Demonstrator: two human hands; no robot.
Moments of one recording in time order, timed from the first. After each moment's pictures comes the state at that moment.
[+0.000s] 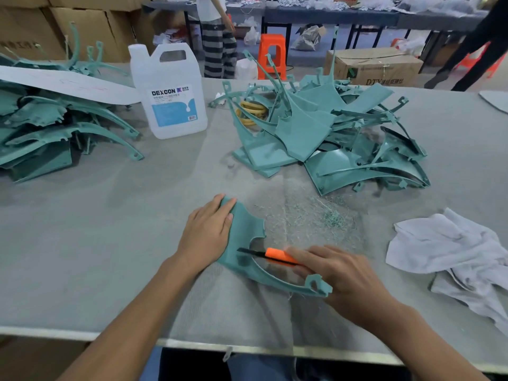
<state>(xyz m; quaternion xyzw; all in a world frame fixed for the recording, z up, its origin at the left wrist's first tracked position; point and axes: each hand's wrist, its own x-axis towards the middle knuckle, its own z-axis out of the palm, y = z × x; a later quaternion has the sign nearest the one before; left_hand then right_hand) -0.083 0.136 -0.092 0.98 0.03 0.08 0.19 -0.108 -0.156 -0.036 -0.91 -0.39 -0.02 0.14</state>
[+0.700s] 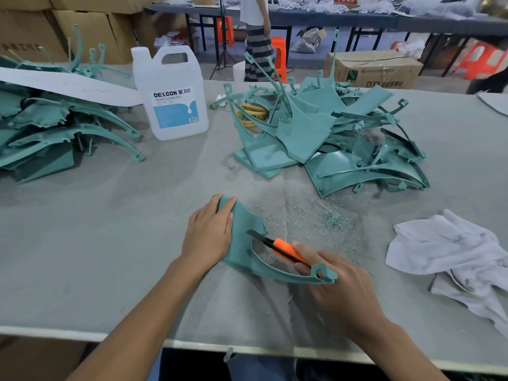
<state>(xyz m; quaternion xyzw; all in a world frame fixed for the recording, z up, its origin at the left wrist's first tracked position) -0.082 0.126 -0.089 0.98 0.06 0.10 0.16 -0.124 -0.149 -0.062 -0.93 -0.26 -0.16 0.20</state>
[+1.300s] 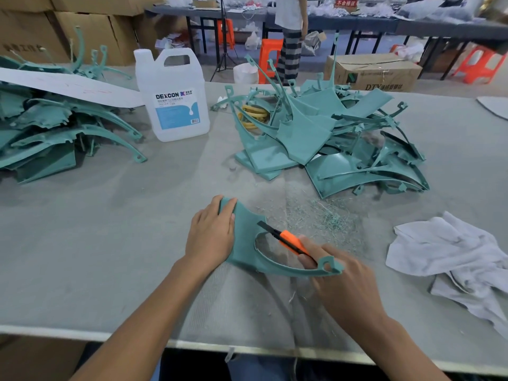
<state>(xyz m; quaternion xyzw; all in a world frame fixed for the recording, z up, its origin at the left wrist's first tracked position) -0.084 0.119 -0.084 0.98 0.07 0.10 0.16 -0.122 -0.140 -0.051 -0.93 -0.23 -0.19 0.20</state>
